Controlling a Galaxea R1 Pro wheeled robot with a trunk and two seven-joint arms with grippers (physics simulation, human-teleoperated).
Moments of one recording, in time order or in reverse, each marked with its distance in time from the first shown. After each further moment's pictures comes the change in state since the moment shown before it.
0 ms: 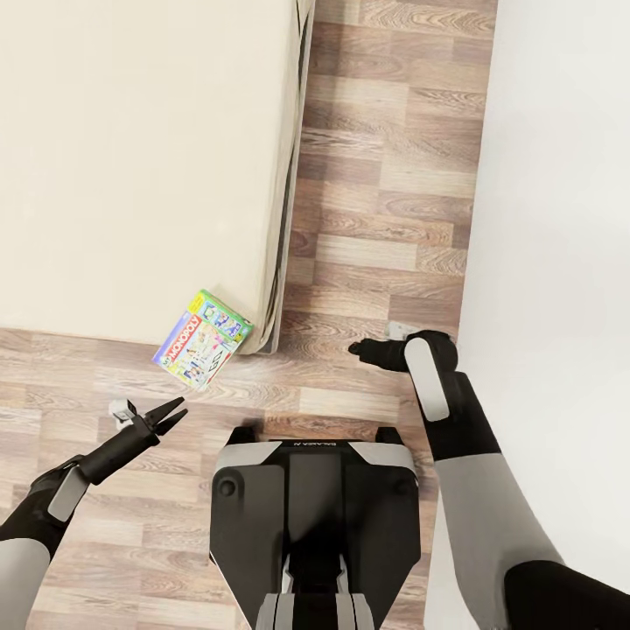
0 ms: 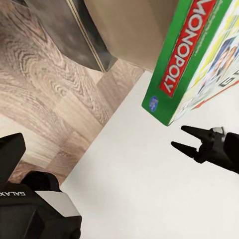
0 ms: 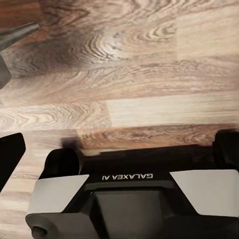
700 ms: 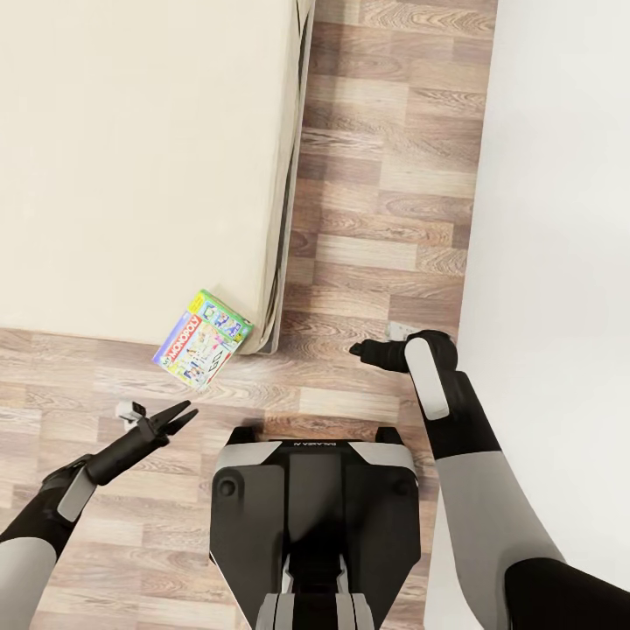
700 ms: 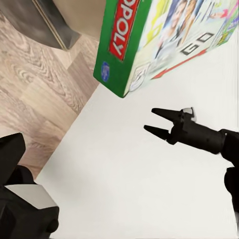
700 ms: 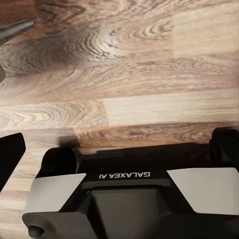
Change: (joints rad) left arm 0.000 -0.008 -0.063 -0.001 -0.001 -0.006 -0.115; right arm -0.006 -0.005 -0.002 0.018 0.002 0.000 0.000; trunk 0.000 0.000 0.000
